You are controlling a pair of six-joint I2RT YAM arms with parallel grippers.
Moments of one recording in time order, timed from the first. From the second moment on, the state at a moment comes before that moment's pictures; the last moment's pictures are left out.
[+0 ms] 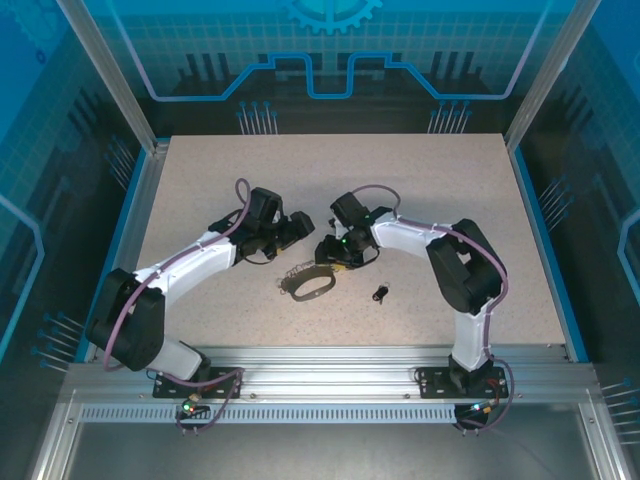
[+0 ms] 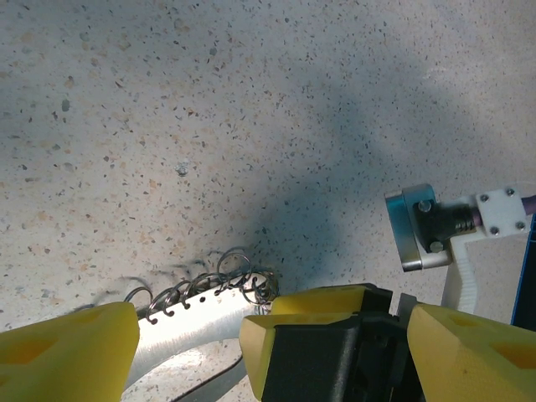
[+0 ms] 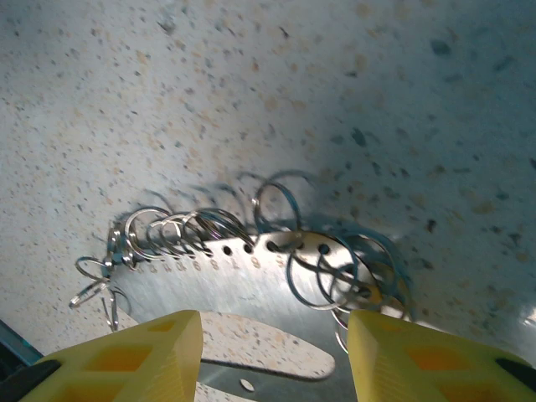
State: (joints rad) left arm -0.45 1.48 0.97 -0.34 0.18 -0.97; right arm 0.63 1.94 1.28 -0.54 -0.39 0.67
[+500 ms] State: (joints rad) left arm -0.44 1.46 0.97 -0.39 0.22 -0.89; right arm 0.54 1.89 1.26 -0.51 -0.41 0.68
